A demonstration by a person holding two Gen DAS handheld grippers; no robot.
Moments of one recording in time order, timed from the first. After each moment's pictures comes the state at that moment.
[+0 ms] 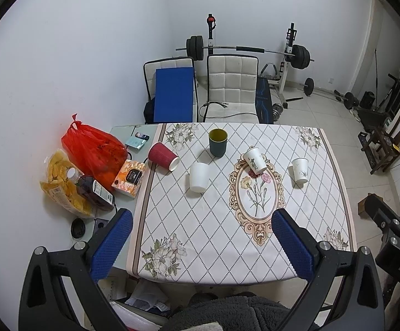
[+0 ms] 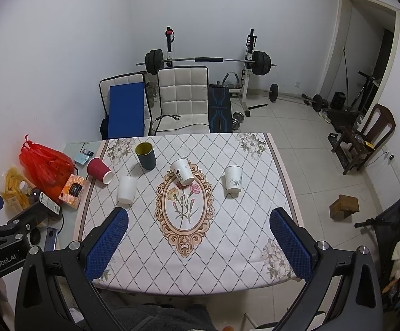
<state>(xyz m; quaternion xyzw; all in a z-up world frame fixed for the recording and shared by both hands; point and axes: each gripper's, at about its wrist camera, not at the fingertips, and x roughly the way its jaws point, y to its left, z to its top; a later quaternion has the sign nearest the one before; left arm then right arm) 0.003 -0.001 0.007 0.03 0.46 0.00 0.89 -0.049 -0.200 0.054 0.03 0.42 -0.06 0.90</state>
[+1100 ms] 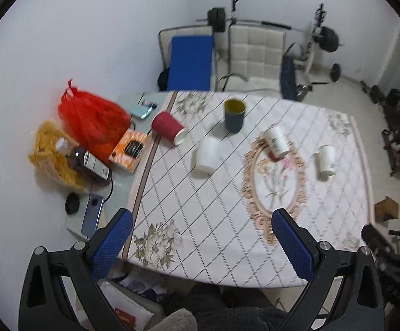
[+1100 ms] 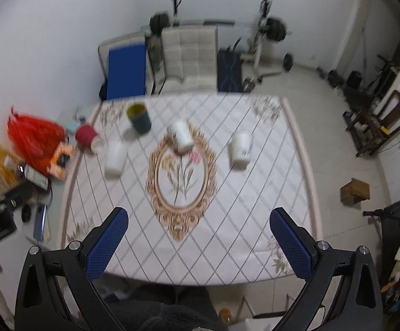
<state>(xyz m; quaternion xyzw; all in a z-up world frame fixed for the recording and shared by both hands) 0.056 -0.015 -0.094 0.02 0.53 0.08 0.85 0.019 -0.233 -0.059 0.03 0.52 -0.02 0.85</state>
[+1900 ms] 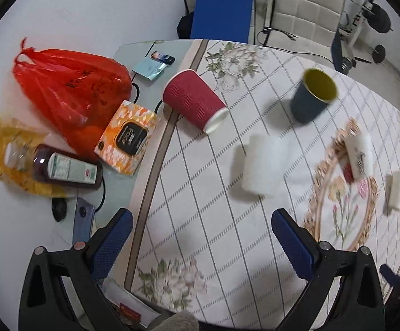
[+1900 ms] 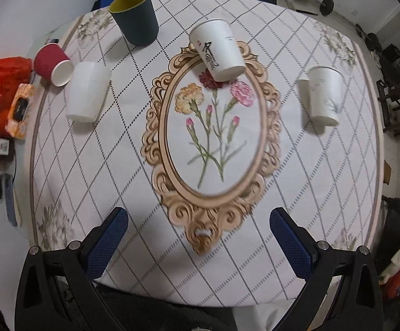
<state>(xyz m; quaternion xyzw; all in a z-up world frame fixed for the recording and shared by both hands) 0.238 0.087 -0.249 -0.01 0.64 0.13 0.76 0.171 -0.160 -0.305 0.01 0.68 0.01 0.73</state>
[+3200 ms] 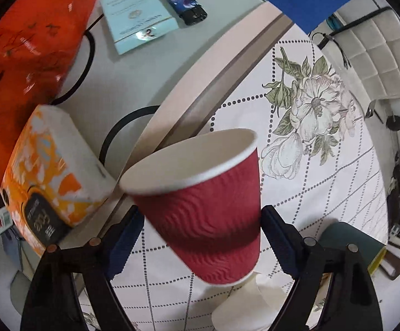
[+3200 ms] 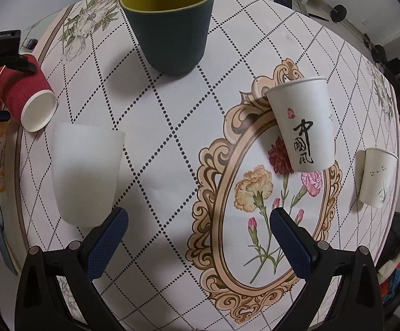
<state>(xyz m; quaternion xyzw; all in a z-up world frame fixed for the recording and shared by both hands) 0.424 0.227 -0.404 -0.26 0.71 0.15 0.63 0.317 -0.052 -0.366 -0.03 0.71 -0.01 0.71</state>
